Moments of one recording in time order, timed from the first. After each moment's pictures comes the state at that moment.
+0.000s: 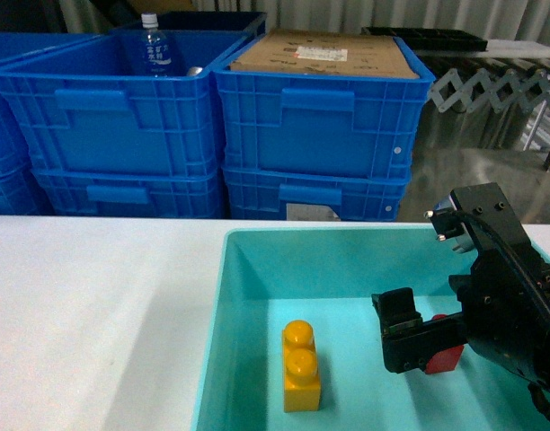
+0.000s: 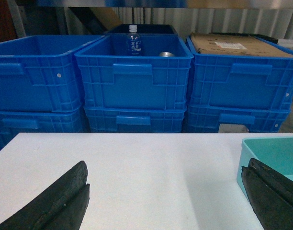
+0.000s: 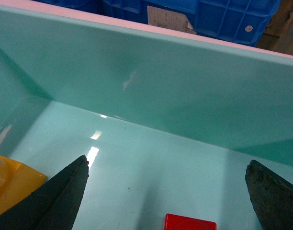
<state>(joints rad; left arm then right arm) 0.00 0.01 0.01 0.00 0.00 0.00 0.29 2.02 0.62 0.92 -0.06 0.02</state>
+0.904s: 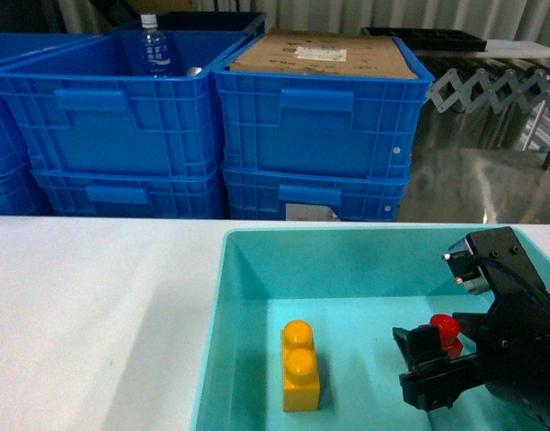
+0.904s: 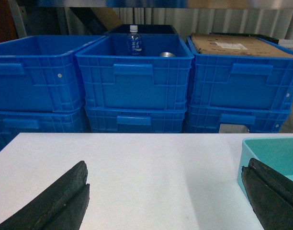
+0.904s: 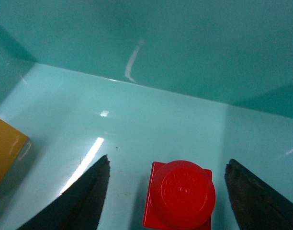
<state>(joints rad) 0.00 0.01 0.01 0.00 0.00 0.00 0.25 2.12 0.56 1.02 -0.11 0.03</state>
